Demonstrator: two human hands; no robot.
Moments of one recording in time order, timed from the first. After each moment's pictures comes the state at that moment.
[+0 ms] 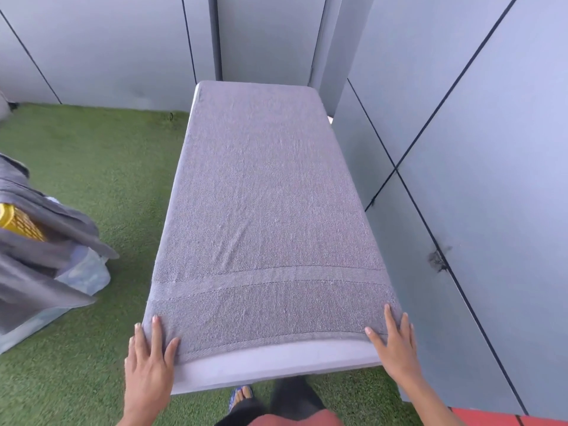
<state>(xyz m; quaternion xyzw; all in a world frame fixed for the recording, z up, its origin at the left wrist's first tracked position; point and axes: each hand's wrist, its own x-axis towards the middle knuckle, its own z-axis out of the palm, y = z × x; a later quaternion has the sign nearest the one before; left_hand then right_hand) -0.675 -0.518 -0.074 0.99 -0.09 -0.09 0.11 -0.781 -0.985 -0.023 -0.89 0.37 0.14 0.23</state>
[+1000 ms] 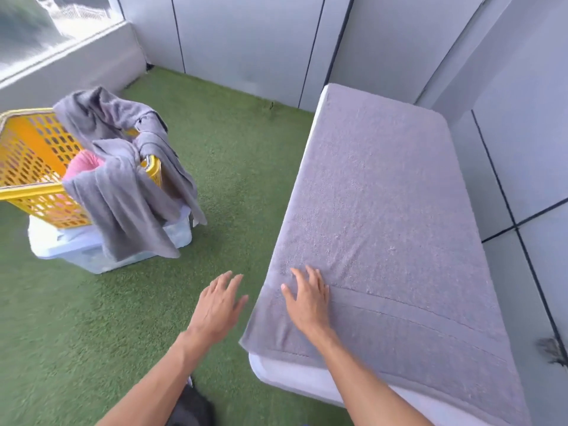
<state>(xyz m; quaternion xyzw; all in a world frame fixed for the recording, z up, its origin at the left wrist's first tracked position) -0.585 -0.415 -0.029 0.97 -0.05 -0.10 0.21 -0.567 -0.623 -0.019 -0.97 0.06 0.11 0.22</state>
